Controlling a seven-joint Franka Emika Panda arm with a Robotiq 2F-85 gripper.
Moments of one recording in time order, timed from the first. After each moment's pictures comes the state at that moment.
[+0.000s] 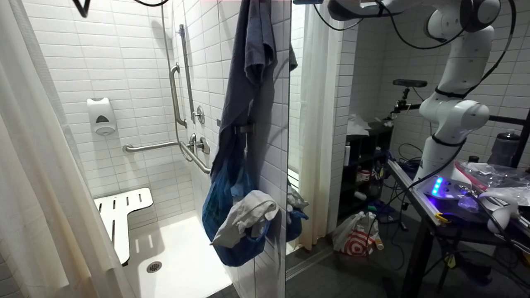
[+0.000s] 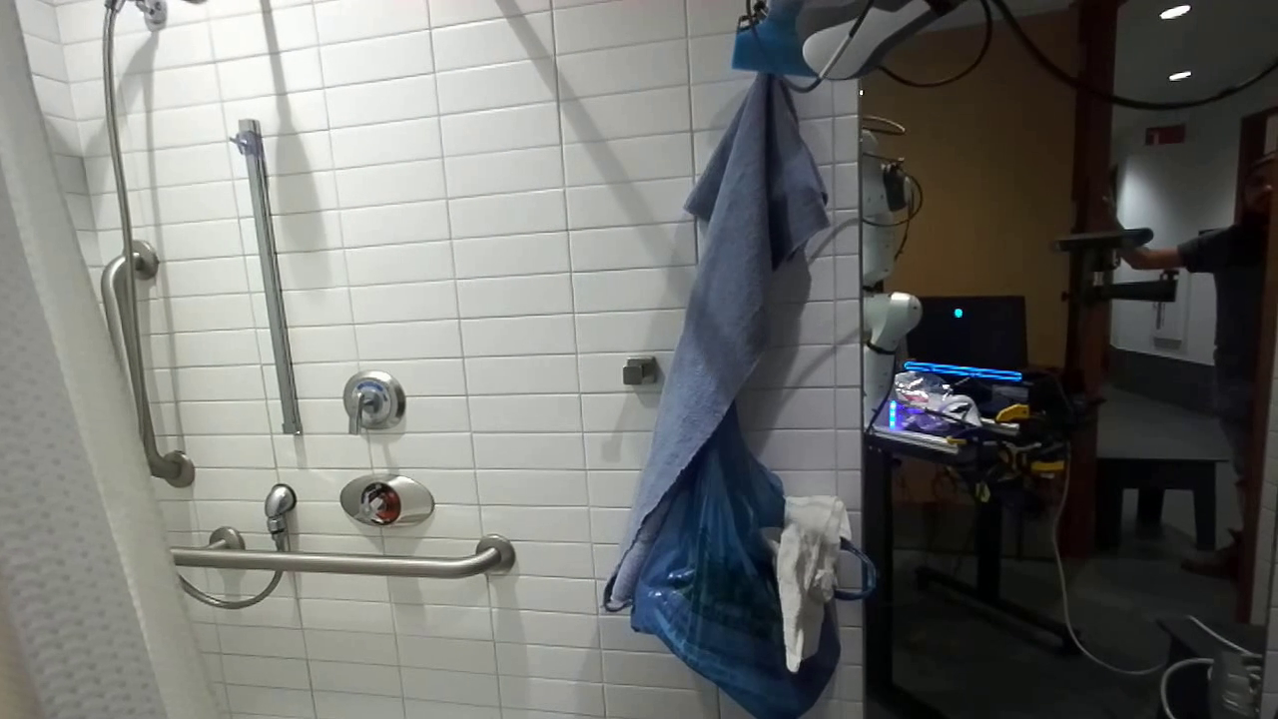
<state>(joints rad) -0.26 -0.06 -0.07 -1.50 -1.14 2.65 1.34</state>
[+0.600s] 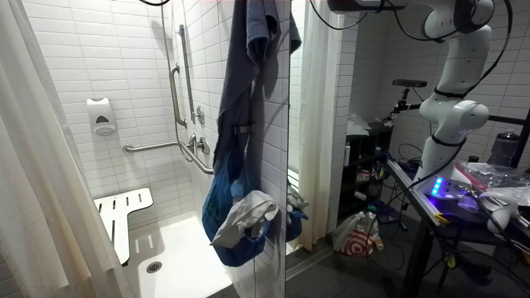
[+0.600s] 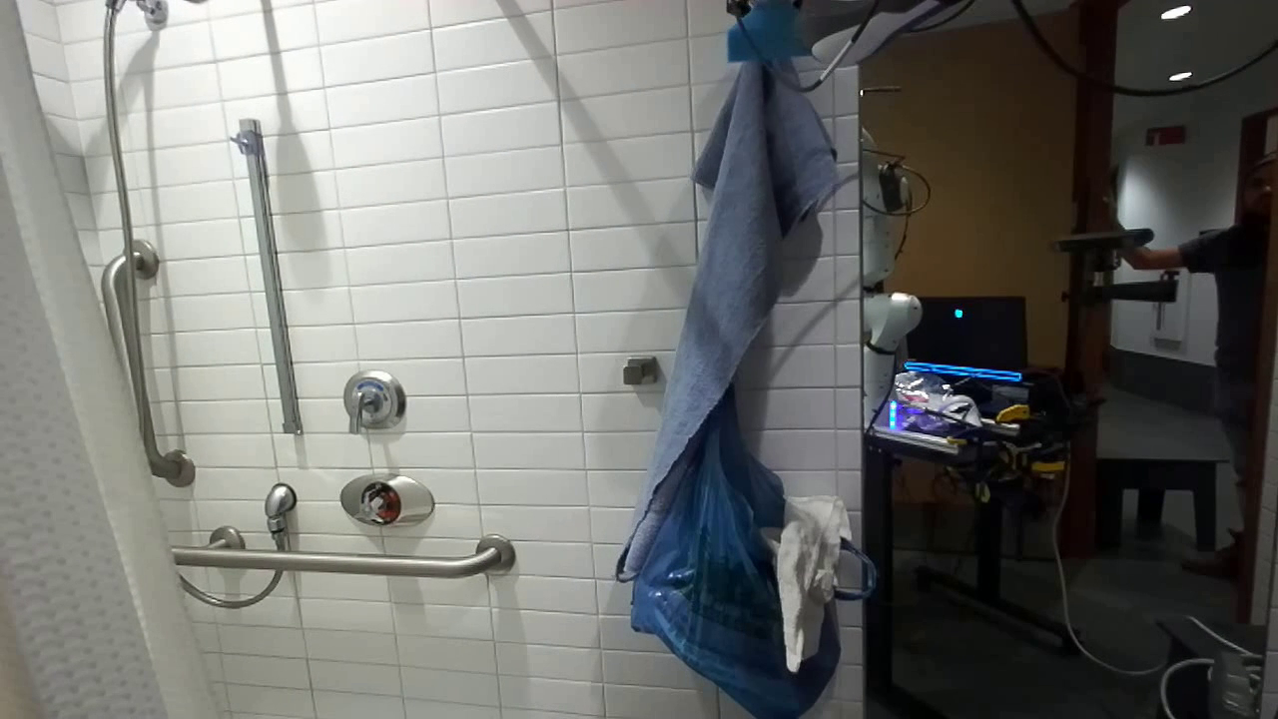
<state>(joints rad) -0.25 -0.03 -0.03 -1.40 -1.53 2.58 1.48</state>
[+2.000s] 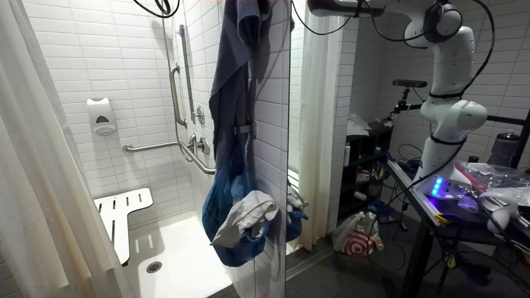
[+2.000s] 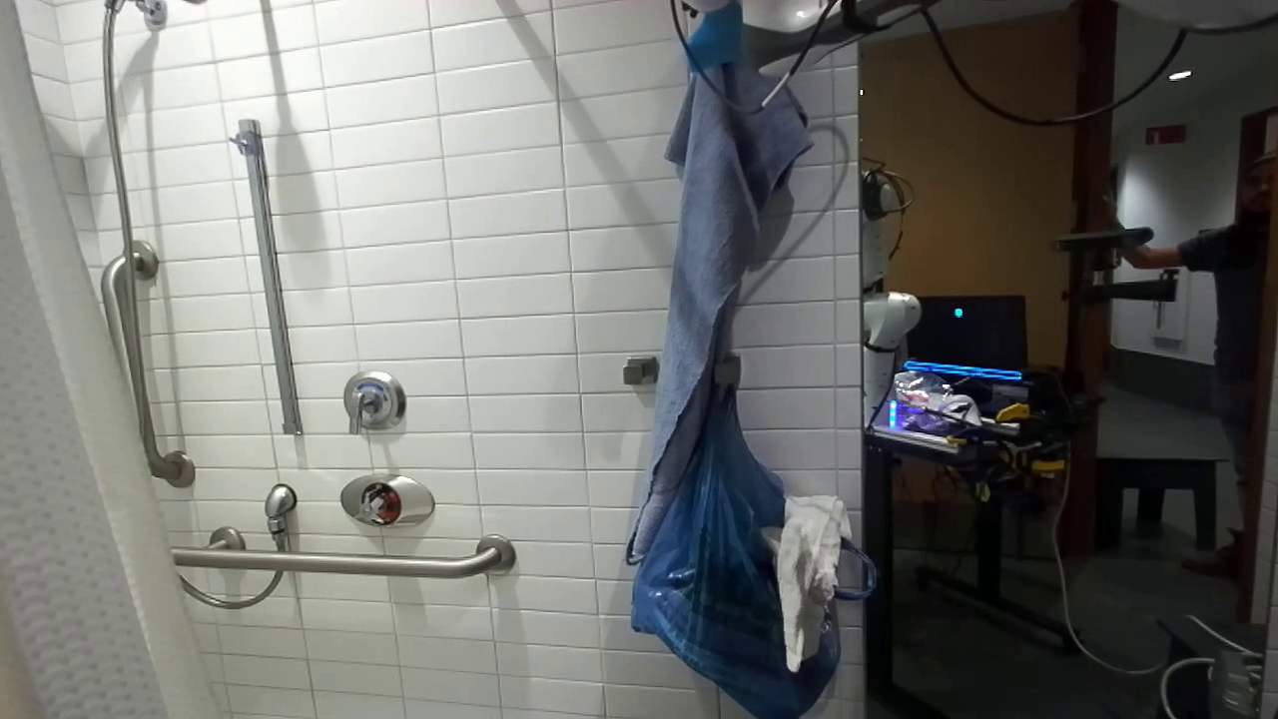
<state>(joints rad) -0.18 0.18 0.03 -1.11 -1.82 2.41 1.45</state>
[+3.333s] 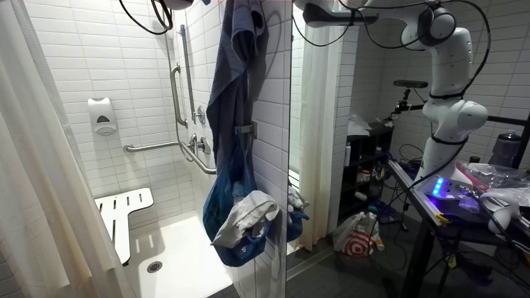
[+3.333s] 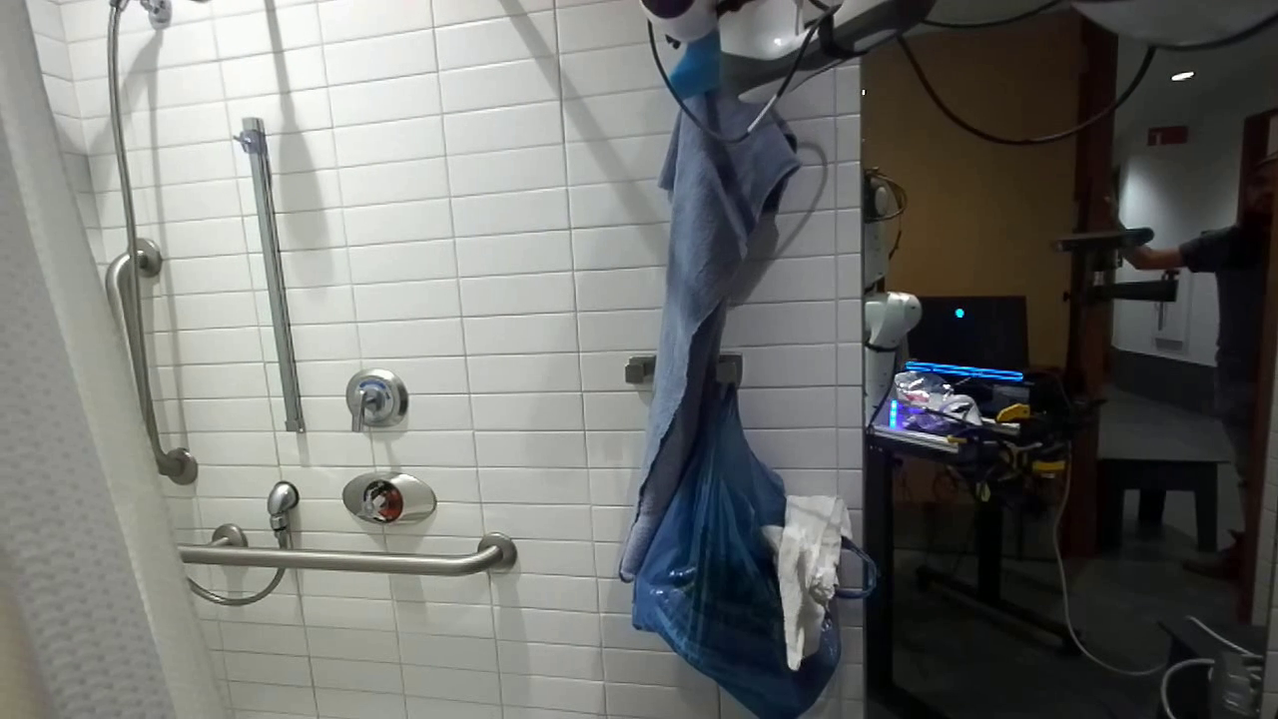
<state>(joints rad) -0.14 0.23 0.04 -1.13 -1.82 2.37 1.42</state>
